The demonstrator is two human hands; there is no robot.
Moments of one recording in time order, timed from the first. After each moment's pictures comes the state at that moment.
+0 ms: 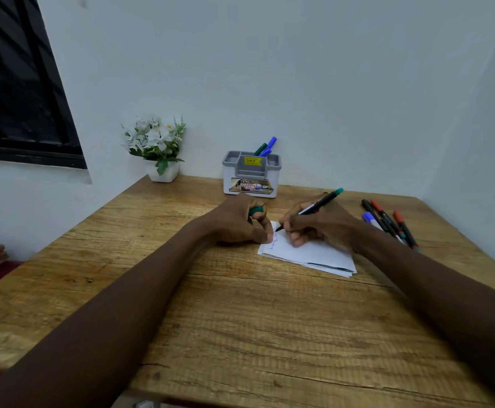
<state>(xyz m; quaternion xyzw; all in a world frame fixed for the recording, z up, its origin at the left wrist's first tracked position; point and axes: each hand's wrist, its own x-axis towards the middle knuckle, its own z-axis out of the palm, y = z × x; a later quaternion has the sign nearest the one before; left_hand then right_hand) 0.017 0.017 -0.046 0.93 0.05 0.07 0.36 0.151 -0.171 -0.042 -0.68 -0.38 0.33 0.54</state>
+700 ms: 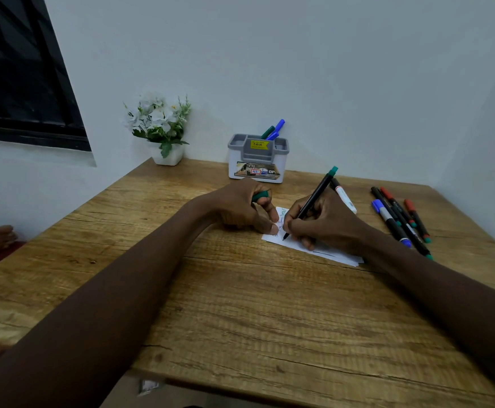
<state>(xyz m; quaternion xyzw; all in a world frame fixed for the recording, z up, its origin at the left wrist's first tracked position) 0.012 0.016 -0.037 0.90 0.04 0.01 0.43 0.117 -0.182 -0.049 -0.71 -0.51 0.18 0.45</state>
